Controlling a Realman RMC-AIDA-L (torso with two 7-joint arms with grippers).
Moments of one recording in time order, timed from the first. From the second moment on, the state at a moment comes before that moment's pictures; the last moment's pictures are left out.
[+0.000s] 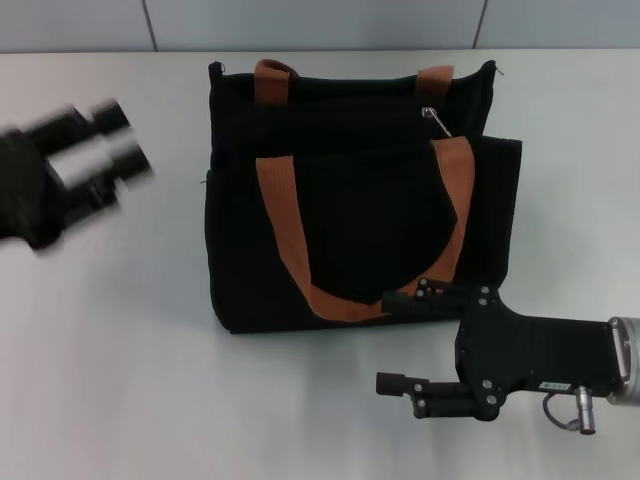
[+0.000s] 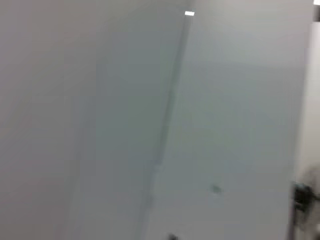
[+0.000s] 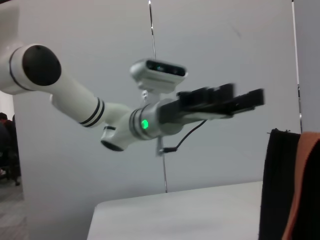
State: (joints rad) left arm -0.38 -1.97 0.59 0.51 1.63 1.90 -1.20; right arm 0.49 2.08 -0.72 -0.27 -1.94 -1.76 0.75
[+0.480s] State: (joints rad) left arm -0.39 -2.07 0.77 0.46 1.95 1.80 -0.98; right arm 0.48 2.08 -0.73 -0.26 -1.96 -1.72 0.75
